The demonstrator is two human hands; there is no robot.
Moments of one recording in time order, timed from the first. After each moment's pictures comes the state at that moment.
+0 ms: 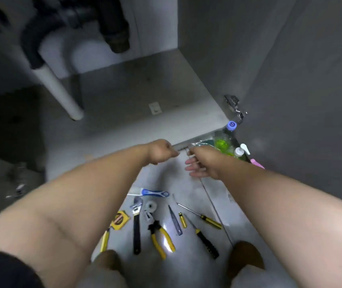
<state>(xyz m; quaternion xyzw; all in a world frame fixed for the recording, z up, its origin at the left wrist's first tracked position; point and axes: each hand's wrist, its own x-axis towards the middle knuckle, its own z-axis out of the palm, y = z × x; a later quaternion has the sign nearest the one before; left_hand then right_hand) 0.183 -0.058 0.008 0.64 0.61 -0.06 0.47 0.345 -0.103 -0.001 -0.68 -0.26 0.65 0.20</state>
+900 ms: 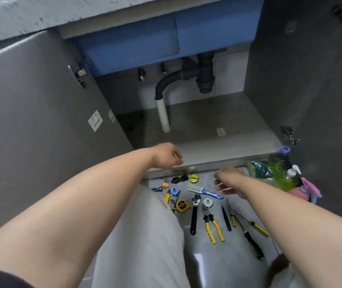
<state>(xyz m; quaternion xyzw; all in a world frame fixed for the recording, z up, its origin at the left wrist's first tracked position) 0.028 -0.244 0.210 0.68 0.67 -0.07 0.28 0.249 -0.238 0.102 -0.65 -0.49 0.57 0.12</state>
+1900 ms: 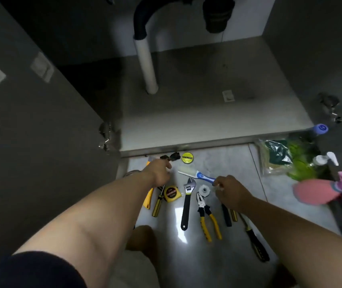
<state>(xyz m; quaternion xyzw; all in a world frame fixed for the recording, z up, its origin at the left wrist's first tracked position) -0.014 -0.174 -0.055 0.56 0.72 -0.08 0.40 0.246 -0.187 -0.084 -0.59 -0.70 0.40 -0.06</state>
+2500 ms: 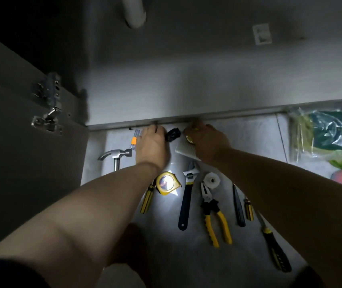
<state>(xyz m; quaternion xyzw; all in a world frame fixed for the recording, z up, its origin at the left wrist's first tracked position) -0.019 -0.133 -0.204 0.61 0.77 0.03 0.17 0.148 -0.076 -0.189 -0.49 -0.83 0.24 -0.14</state>
